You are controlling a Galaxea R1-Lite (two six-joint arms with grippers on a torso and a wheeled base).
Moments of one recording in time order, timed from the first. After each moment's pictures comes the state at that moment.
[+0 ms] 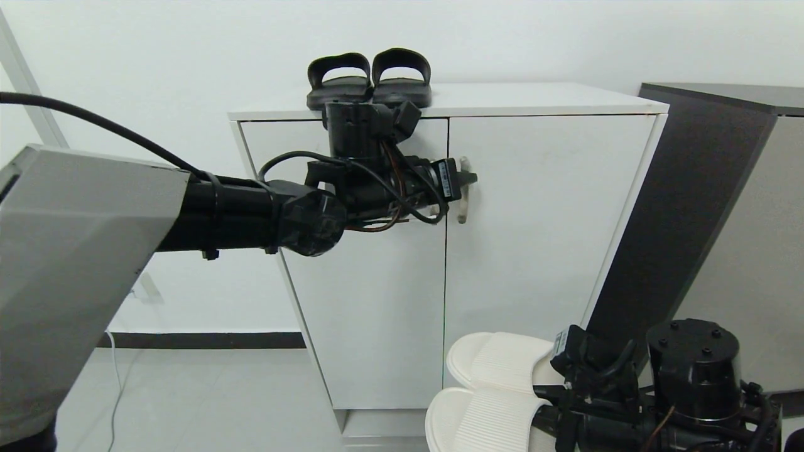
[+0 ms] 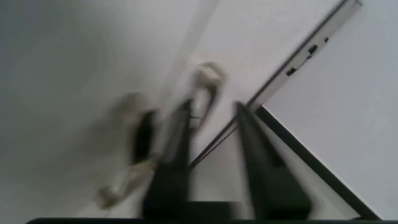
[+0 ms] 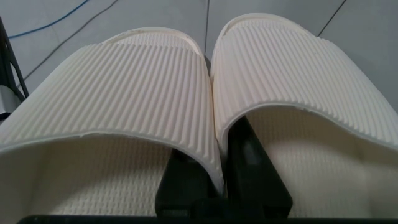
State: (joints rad) left arm -0.58 2.08 -1.66 -0.37 -0.35 -0.35; right arm 0.71 1.73 -0.34 -1.02 0.29 -0.17
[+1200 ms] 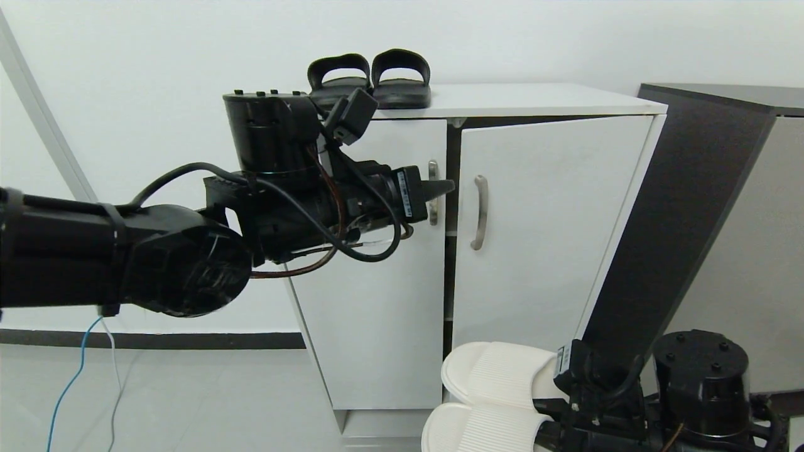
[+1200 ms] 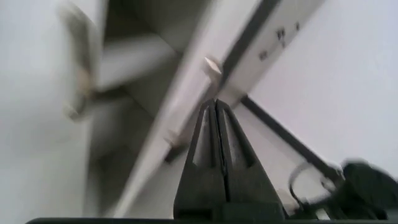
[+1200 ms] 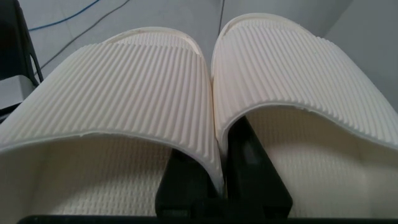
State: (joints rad) left arm -0.56 1.78 -1.21 -0.56 -0.37 -0.35; right arm 0.74 1.72 -0.30 -1.06 0.31 -0.19
